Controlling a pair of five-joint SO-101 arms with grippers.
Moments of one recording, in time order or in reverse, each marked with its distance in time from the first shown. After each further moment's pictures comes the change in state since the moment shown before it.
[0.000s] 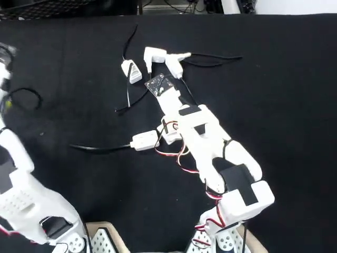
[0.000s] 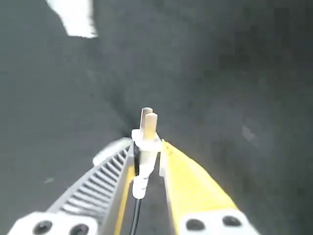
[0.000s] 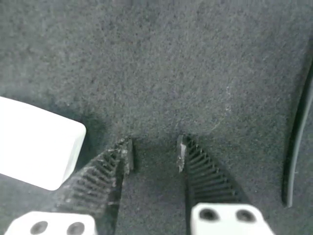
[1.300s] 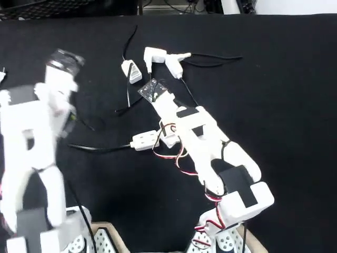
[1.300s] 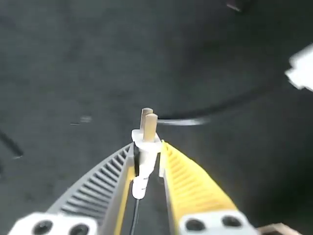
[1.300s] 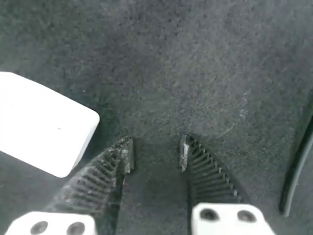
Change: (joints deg) left arm 26.0 -33.0 35.9 7.9 18.1; right arm -1.4 -0.2 1.1 0.7 6.3
